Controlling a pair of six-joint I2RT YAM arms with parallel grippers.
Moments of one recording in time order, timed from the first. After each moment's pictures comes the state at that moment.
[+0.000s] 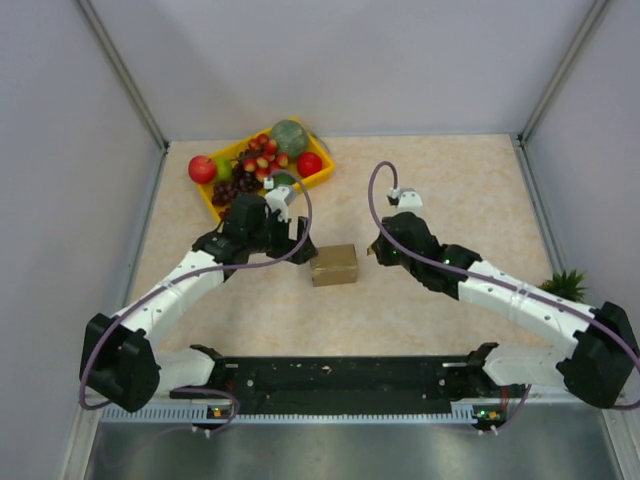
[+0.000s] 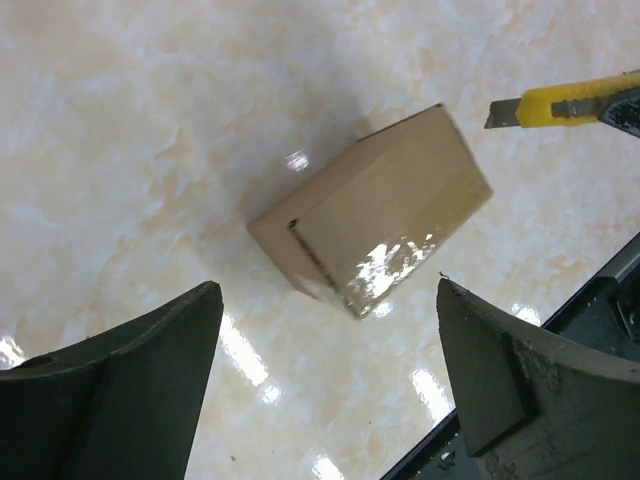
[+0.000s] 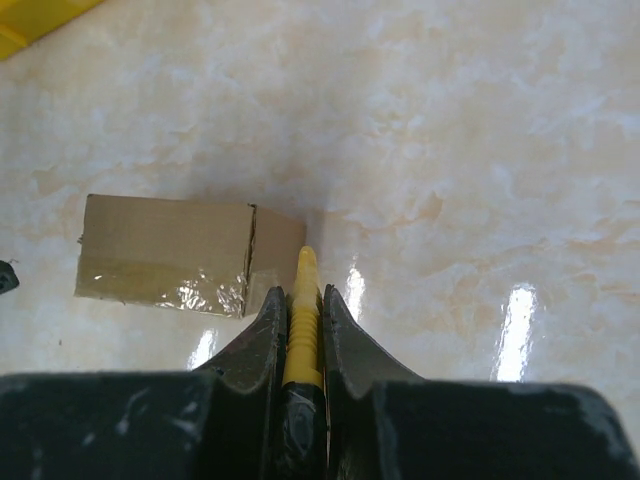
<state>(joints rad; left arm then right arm) -0.43 1.23 0.86 -0.32 0.35 -0.29 0.82 1.22 0.89 -0.31 0.37 0.53</state>
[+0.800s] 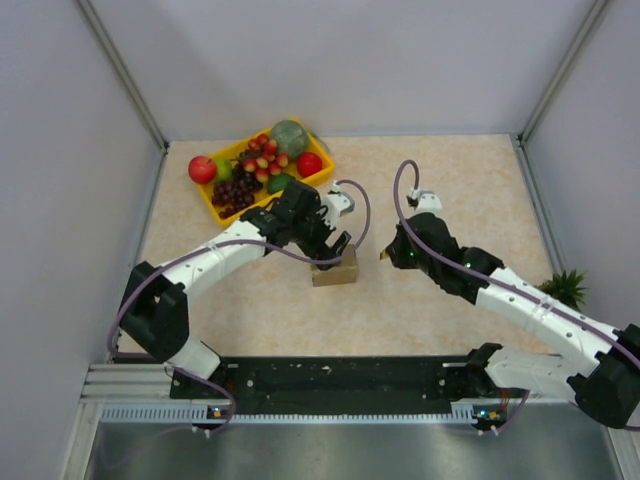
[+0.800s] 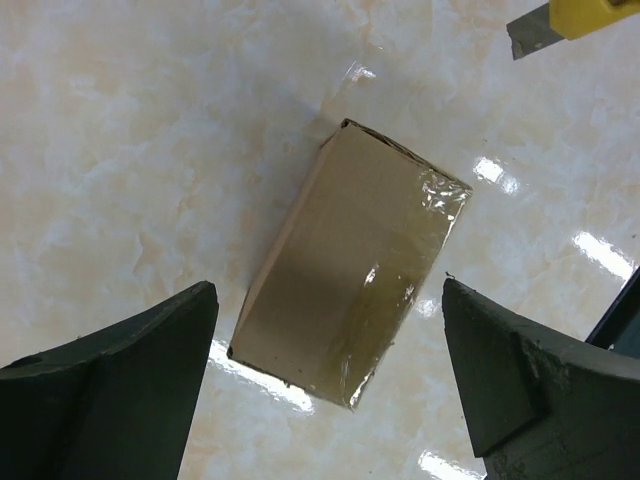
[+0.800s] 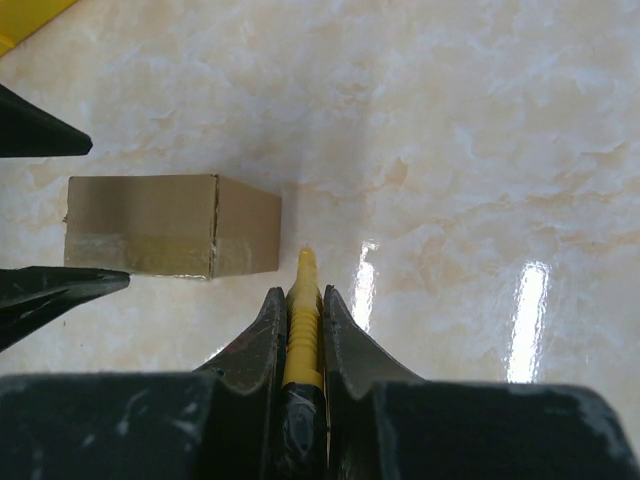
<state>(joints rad) -0.64 1.52 1.16 -0.48 0.31 0.16 0.76 1.07 0.87 -0.45 0.32 0.57</state>
